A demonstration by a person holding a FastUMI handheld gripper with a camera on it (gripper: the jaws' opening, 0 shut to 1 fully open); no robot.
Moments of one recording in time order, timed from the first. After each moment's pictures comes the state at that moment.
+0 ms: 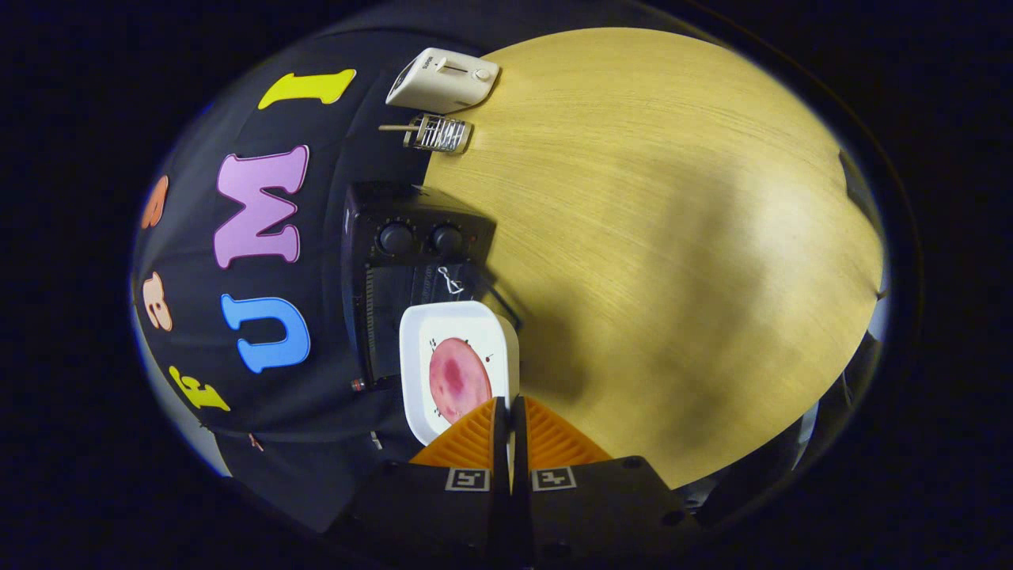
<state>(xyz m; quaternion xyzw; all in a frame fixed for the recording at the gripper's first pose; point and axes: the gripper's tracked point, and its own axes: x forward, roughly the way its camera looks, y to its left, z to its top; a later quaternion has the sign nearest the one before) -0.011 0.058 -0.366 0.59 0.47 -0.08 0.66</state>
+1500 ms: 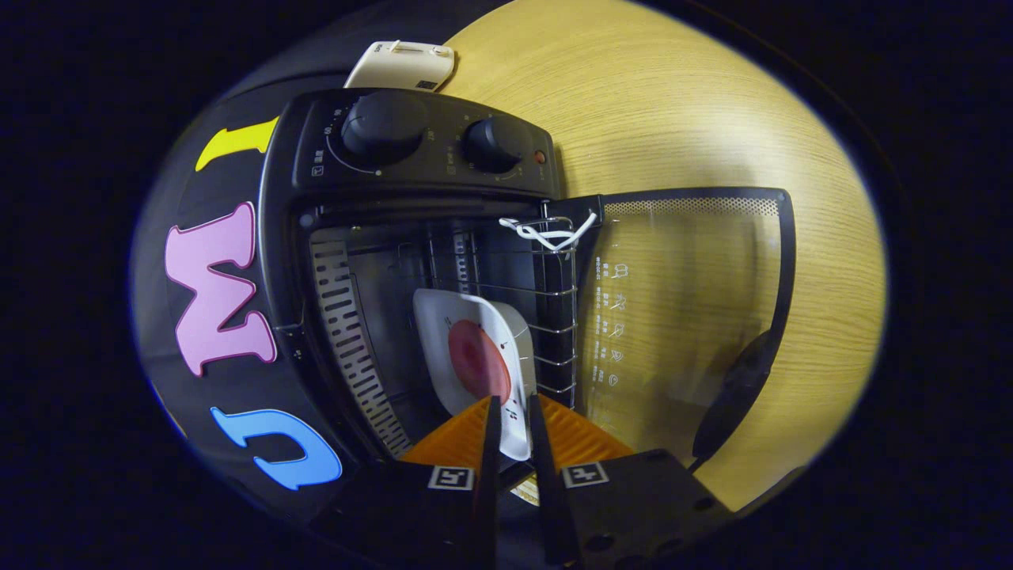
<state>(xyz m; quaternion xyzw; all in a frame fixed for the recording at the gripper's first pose) 0.180 0.190 -0.421 0.69 0.36 -0.23 0.59</state>
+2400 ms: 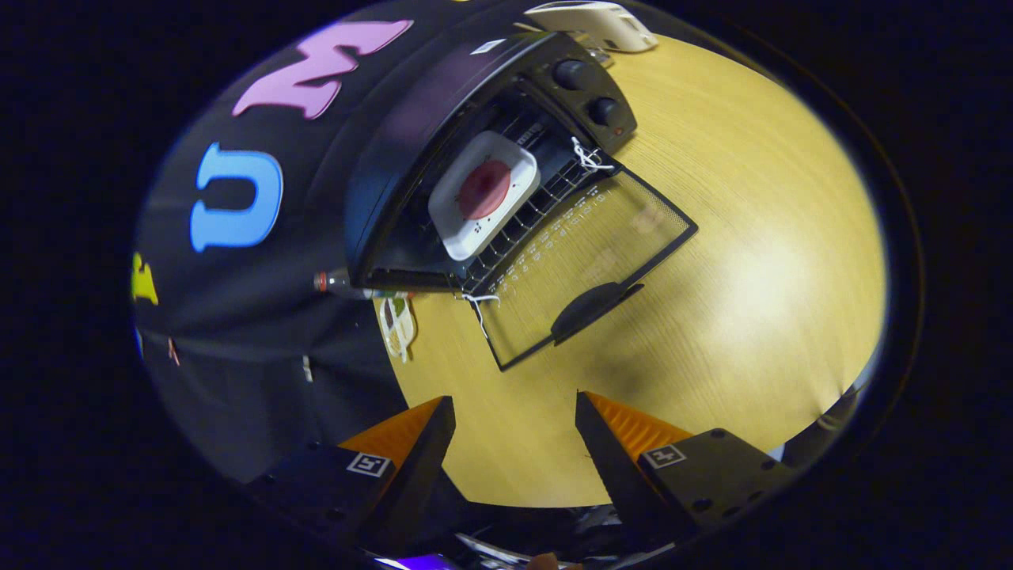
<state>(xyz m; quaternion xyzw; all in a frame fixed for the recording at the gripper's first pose) -0.002 0.217 -0.352 0.37 0.58 0.03 0.73</state>
